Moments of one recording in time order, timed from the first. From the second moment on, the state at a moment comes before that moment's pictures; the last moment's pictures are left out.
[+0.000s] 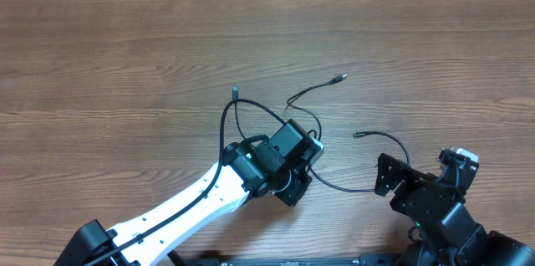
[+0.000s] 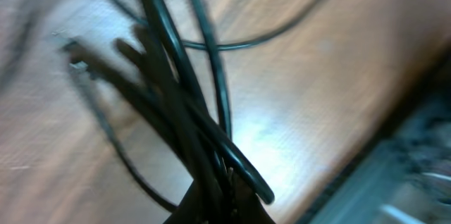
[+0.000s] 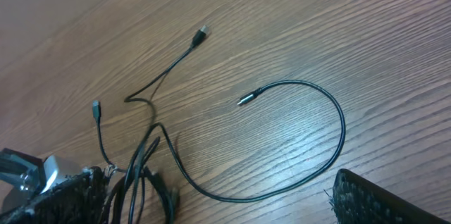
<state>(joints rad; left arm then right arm) -0.86 1.45 0.97 -0.71 0.22 -0.23 0.78 0.53 0.87 -1.19 0.53 1.04</state>
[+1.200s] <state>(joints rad) -0.76 1.16 1.00 -0.50 -0.10 -0.35 0.78 0.53 0.87 -1.19 0.52 1.04</state>
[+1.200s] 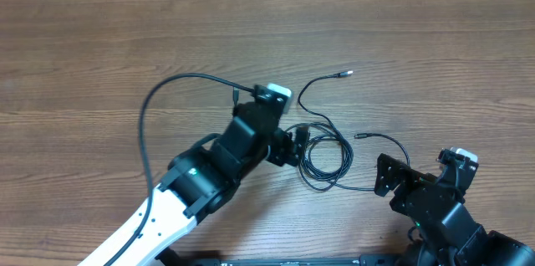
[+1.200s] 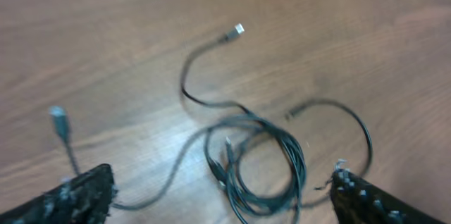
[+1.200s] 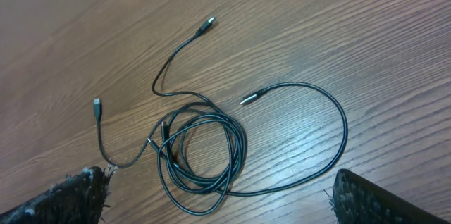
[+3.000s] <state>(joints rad) -0.67 1.86 1.00 0.27 0.13 -0.57 0.78 0.53 0.87 -1.19 0.52 1.04</state>
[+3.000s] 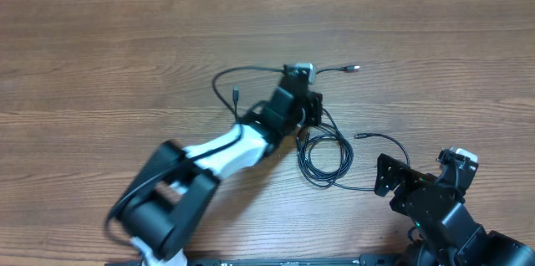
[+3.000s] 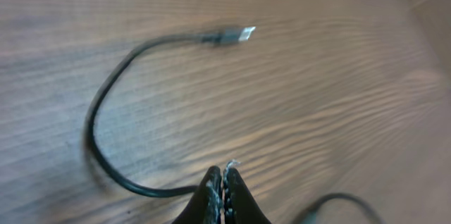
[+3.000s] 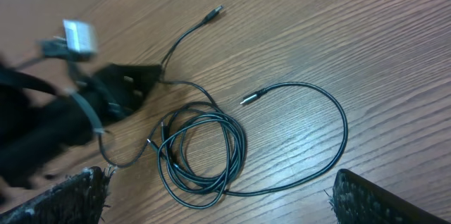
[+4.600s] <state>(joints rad) -0.59 1.89 1.01 0.12 0.35 -0.86 0.78 0.59 0.92 -1.03 0.19 1.00</state>
